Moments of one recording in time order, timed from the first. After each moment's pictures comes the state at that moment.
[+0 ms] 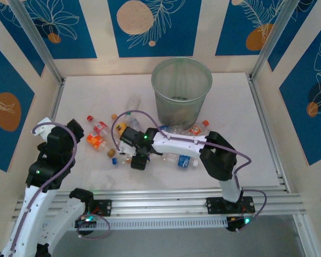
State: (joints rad) left arm -0.28 0.62 0.95 -0.89 -0.70 -0.65; right arm 1.10 1.97 1.53 -0.80 0.07 -0.32
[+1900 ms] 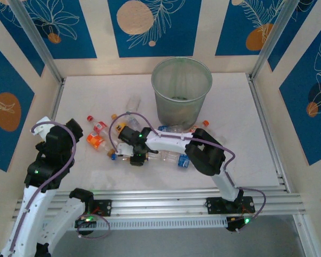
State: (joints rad) left arm -0.28 0.63 0.97 -0.90 -0.71 -0.63; right arm 1.07 2.12 1.59 -0.75 -0.03 -0.44
